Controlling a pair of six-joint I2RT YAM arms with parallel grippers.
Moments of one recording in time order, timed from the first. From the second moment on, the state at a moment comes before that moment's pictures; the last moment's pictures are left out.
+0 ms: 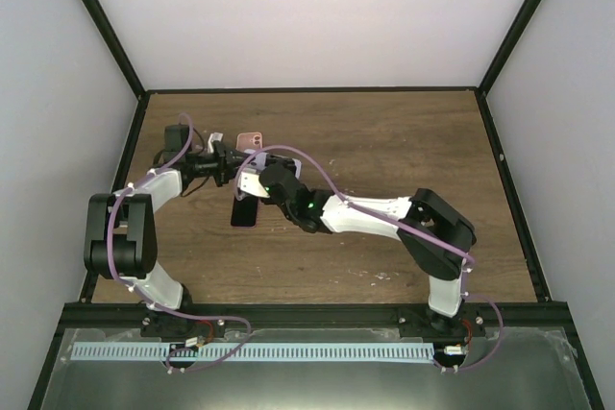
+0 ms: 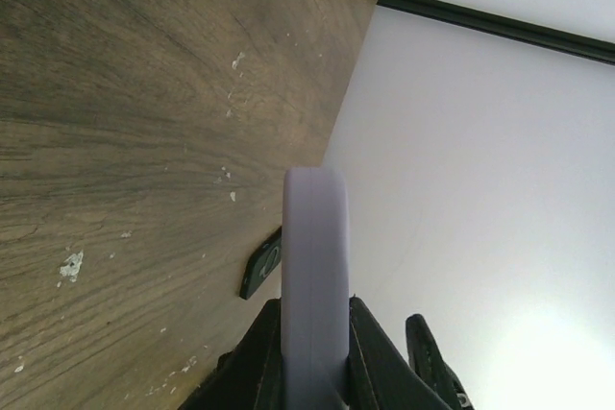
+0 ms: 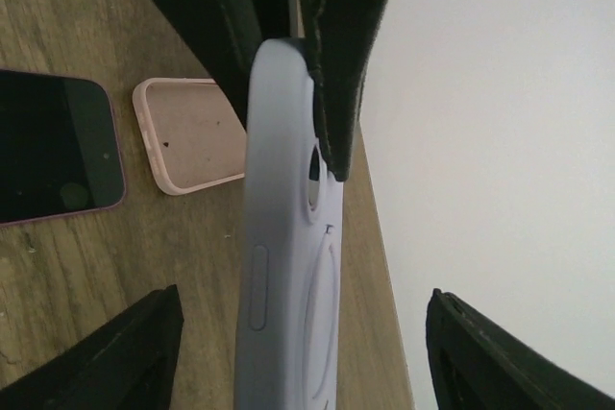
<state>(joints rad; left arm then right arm) -0.01 1.62 0.89 0.02 1.10 -1.13 1.05 1.85 1.24 0.14 0.54 -0.88</state>
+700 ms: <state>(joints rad) 0.00 1.60 0.86 0.11 1.13 -1.24 1.05 1.92 1.18 0.44 0.62 -1.09</state>
